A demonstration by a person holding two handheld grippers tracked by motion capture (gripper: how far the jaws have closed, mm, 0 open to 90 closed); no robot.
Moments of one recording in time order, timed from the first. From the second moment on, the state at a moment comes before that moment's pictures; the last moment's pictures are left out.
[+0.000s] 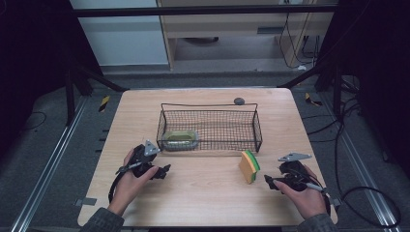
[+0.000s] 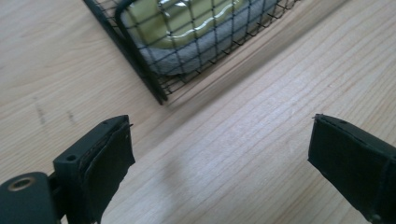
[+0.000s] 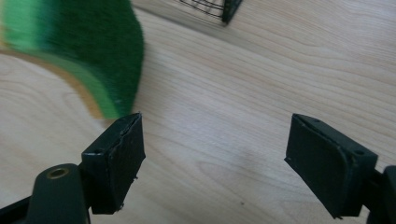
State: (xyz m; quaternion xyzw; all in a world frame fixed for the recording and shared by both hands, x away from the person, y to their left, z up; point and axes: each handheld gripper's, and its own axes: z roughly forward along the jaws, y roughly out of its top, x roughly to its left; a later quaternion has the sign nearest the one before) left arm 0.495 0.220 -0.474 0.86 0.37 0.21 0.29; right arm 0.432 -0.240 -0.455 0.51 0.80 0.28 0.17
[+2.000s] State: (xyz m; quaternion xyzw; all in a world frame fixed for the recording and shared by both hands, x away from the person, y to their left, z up) left arm 0.499 0.232 -0.506 0.85 0.39 0.16 0.33; right arm 0.471 -0.169 -0.407 0.44 0.86 0.24 0.12
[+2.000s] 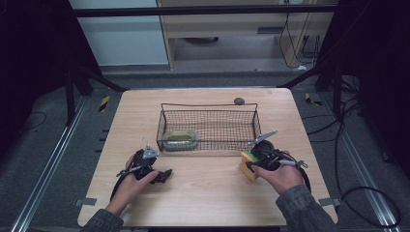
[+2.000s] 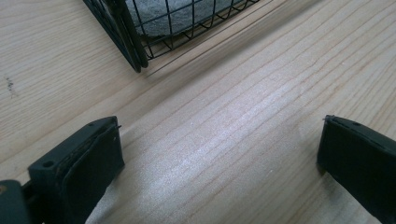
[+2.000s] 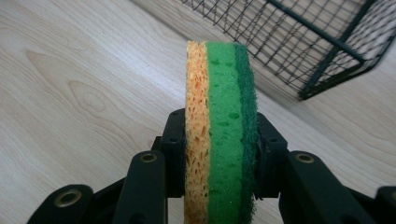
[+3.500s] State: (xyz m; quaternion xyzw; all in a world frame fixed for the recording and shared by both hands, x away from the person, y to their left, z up) left arm 0.499 0.240 -0.509 0.84 0.39 0.17 0.34; right arm 0.552 -0.243 -0.299 0.46 0.80 0.26 0.29
